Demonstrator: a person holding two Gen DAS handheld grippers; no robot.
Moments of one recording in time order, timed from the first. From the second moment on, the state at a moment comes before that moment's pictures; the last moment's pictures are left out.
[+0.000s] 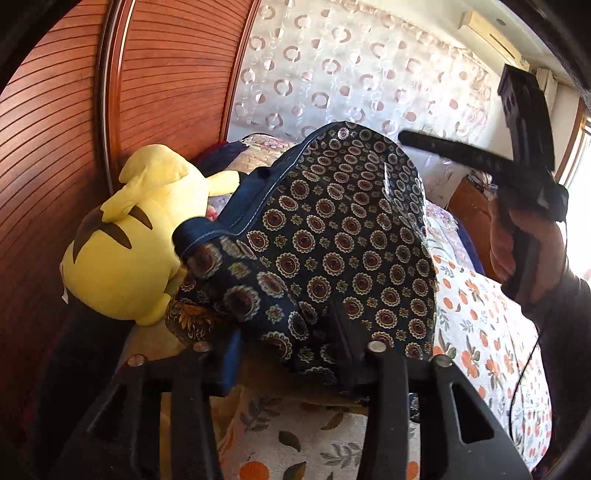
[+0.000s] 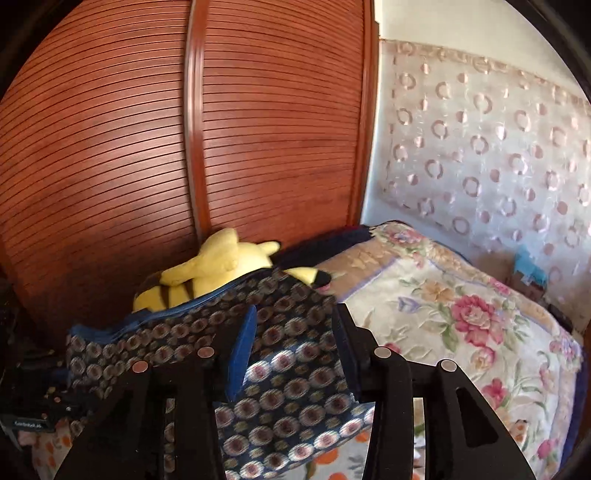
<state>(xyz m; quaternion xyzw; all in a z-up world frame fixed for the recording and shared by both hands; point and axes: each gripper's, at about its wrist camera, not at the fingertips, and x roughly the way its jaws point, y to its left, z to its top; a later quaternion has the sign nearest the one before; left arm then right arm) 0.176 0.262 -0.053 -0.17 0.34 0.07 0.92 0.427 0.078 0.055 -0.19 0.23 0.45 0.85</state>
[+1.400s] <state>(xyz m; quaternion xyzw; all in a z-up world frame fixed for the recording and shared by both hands) 0.108 0.237 -0.015 -0.11 0.31 0.13 0.93 0.337 0.057 0.012 -0.16 0.28 0.44 0.84</state>
